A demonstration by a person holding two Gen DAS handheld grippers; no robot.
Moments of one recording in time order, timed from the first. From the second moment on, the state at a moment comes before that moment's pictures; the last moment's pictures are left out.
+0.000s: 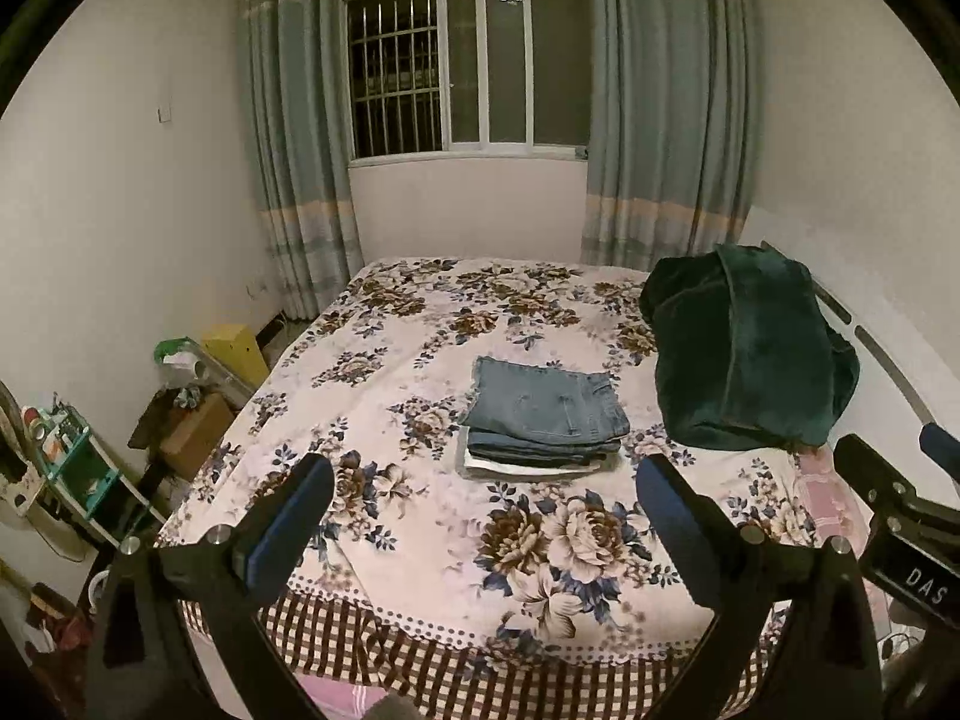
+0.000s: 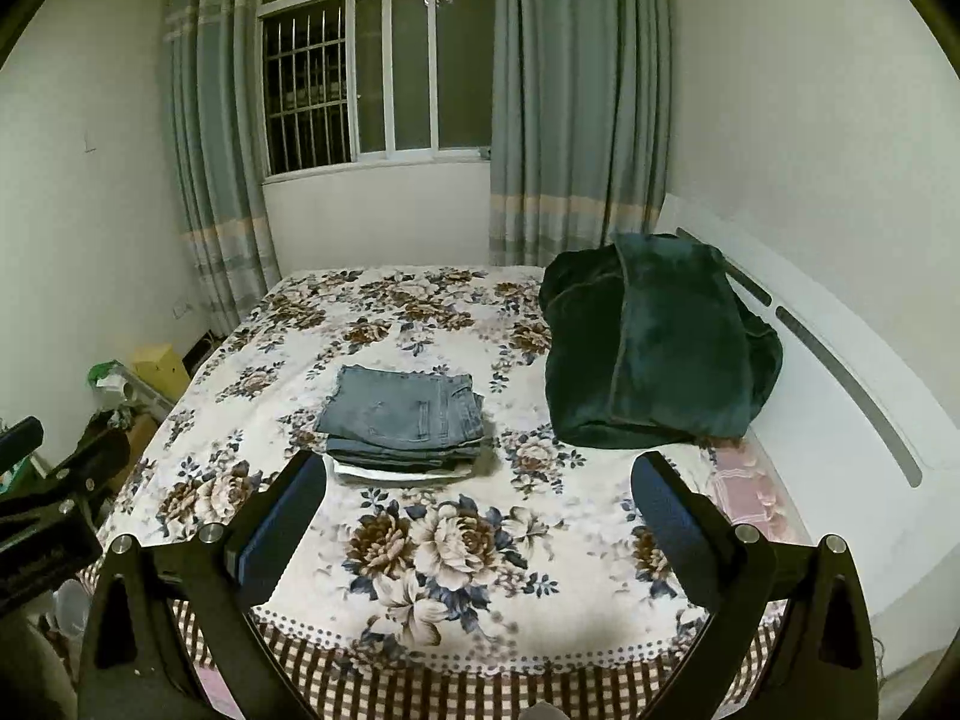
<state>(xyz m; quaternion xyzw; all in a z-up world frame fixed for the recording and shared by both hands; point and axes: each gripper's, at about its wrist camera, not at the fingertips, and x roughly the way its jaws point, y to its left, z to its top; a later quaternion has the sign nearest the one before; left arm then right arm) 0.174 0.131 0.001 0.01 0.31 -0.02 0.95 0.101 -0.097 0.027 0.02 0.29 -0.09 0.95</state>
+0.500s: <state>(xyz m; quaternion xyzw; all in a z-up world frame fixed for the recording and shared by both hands) 0.147 0.133 0.002 0.02 0.30 -0.01 0.95 0.080 -0.083 0.036 0.03 0.28 -0.08 0.95</state>
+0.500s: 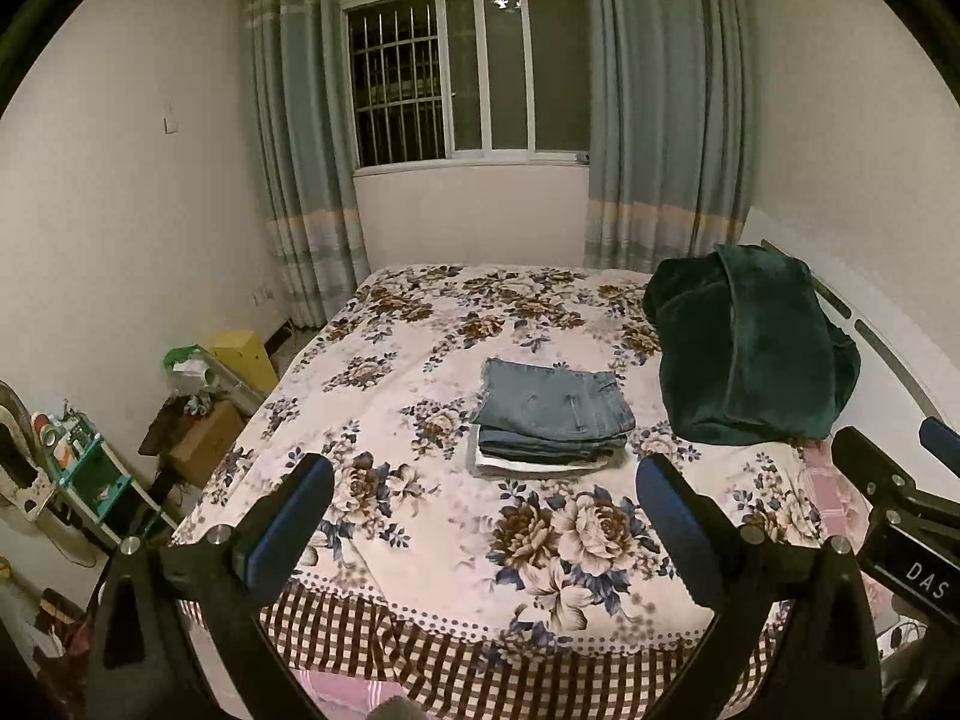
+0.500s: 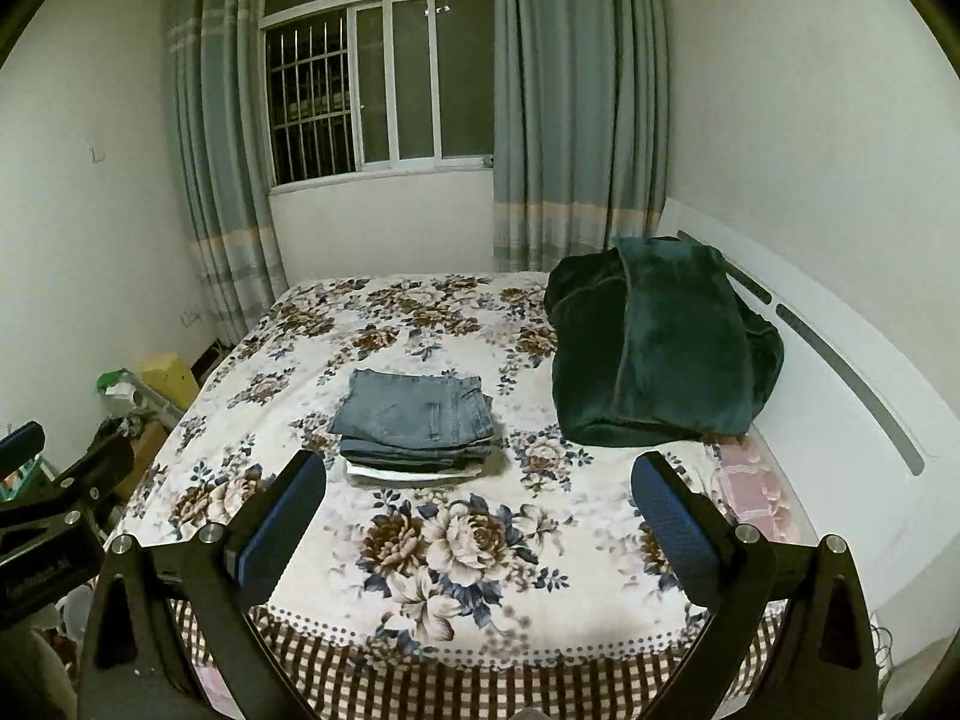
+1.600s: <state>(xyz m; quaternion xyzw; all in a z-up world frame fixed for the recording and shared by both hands) 0.143 0.140 0.009 0.02 0.30 -0.02 0.95 0.075 -0.074 0.038 0.04 0.29 -0.08 0.95</state>
